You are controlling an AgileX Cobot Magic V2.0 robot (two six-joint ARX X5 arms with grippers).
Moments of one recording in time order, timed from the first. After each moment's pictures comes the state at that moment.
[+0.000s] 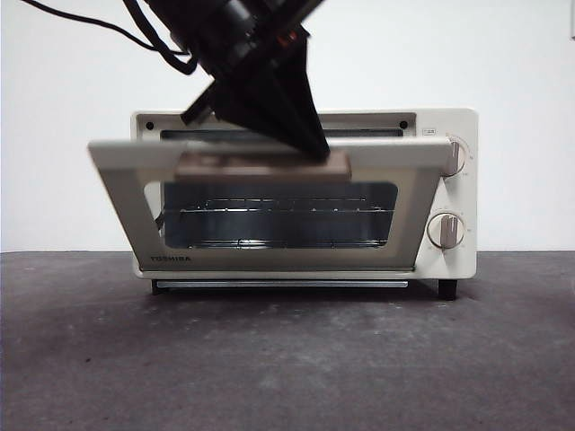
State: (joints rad) left arm -0.76 1.56 1.21 -0.45 0.28 -0.12; right arm 0.84 0.70 1.11 -0.98 0.36 0.27
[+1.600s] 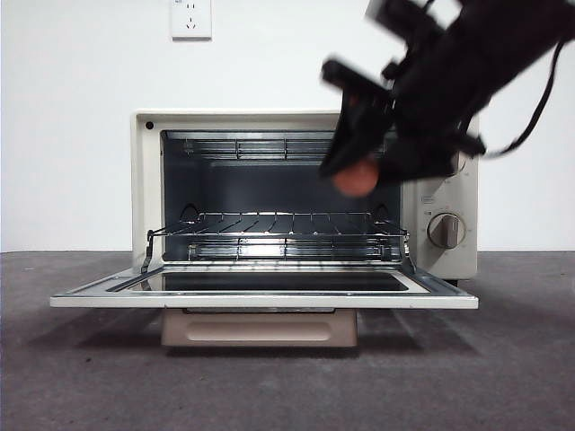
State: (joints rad) left arm -0.51 0.68 0.94 -0.77 0.21 -0.17; right arm 0.58 1.40 0.75 0.18 -0.11 0.30
